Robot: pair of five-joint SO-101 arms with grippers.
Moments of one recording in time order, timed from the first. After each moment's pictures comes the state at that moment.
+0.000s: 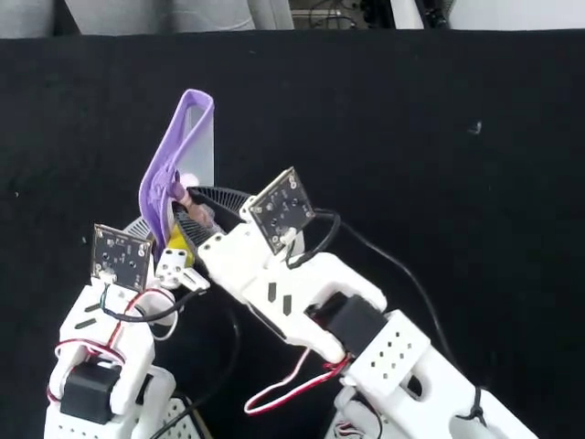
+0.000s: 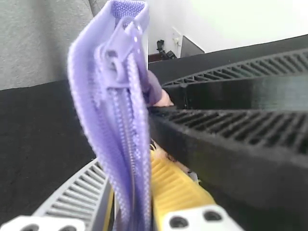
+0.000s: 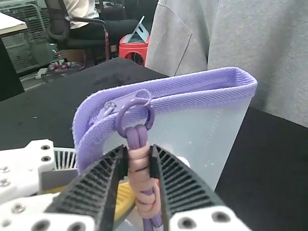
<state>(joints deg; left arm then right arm) 8.4 -104.7 73.7 53.1 -4.6 -46.5 -55.9 57.0 21.0 -2.8</state>
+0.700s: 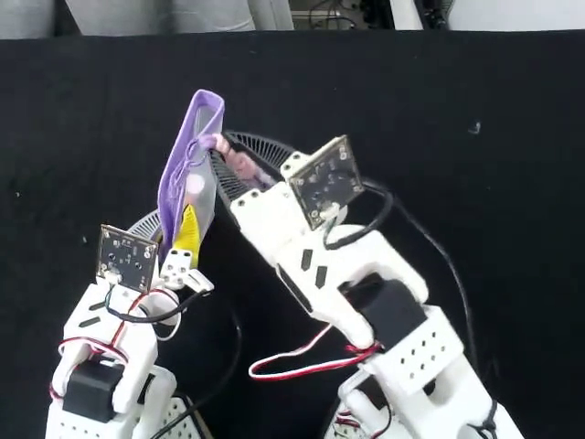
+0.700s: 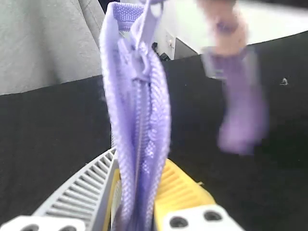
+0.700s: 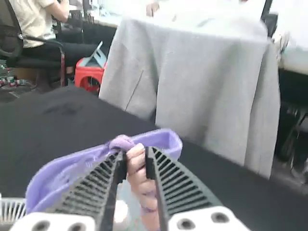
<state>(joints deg) 9.3 -104.7 73.7 52.6 -4.9 -35.3 -55.8 41.5 29.2 4.6</state>
